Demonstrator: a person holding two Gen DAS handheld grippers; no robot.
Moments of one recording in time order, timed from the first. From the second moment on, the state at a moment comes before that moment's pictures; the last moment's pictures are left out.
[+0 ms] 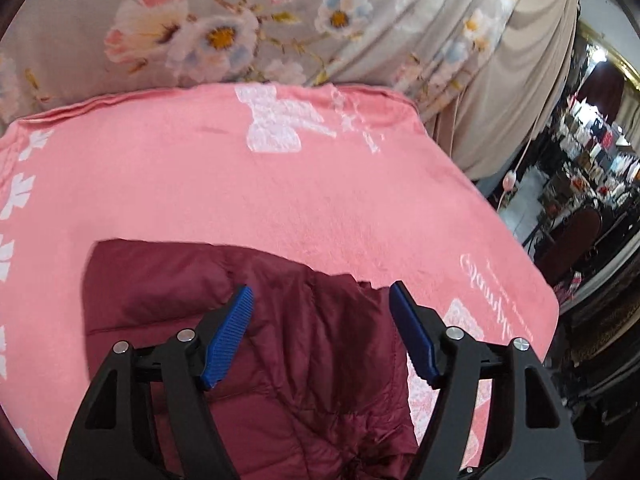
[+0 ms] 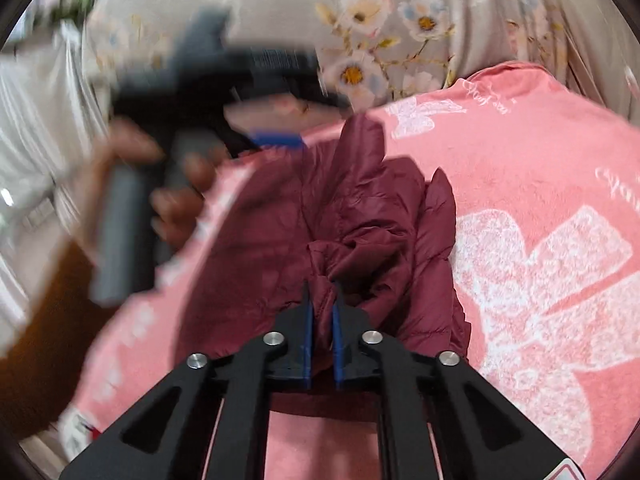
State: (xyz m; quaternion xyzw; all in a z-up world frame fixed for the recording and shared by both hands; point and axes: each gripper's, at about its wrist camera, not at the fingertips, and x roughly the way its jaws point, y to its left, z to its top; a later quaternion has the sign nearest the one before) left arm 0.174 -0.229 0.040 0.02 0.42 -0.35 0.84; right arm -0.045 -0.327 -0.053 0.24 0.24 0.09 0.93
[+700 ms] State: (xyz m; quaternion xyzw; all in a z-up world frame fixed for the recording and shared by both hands) left arm 0.178 -0.301 -0.048 0.13 0.43 -0.30 0.84; right arm -0.059 -0.349 -0.126 0.29 0.31 -0.01 0.90
